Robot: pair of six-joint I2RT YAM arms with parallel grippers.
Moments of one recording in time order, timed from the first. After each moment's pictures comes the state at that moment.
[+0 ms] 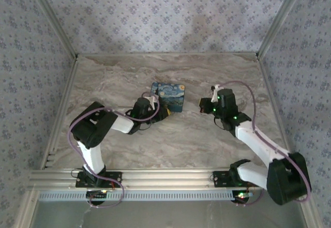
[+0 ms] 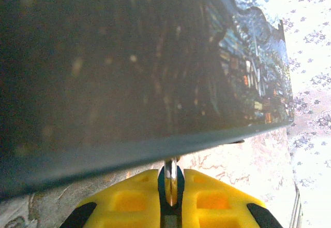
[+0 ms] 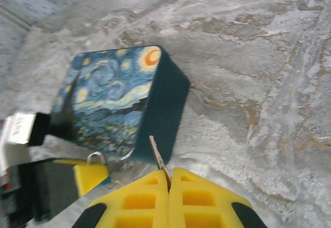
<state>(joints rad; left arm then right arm) -0.66 1.84 0.67 0.66 0.38 -0.95 0.33 1.08 0.61 -0.08 -0.20 0.49</state>
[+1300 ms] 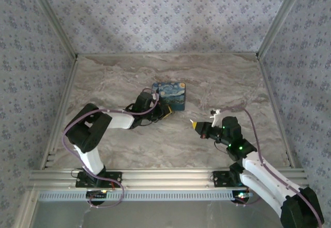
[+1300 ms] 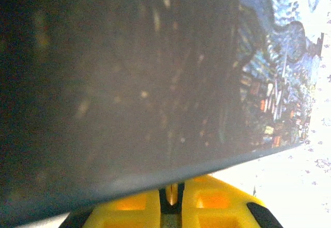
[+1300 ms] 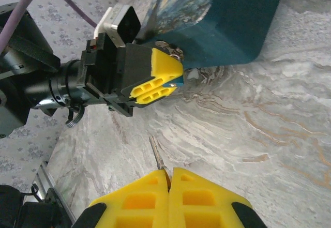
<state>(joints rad) -0.66 1.77 0.77 0.40 0.42 -1.15 0.47 0.68 0.21 0.09 -0.40 0.68</state>
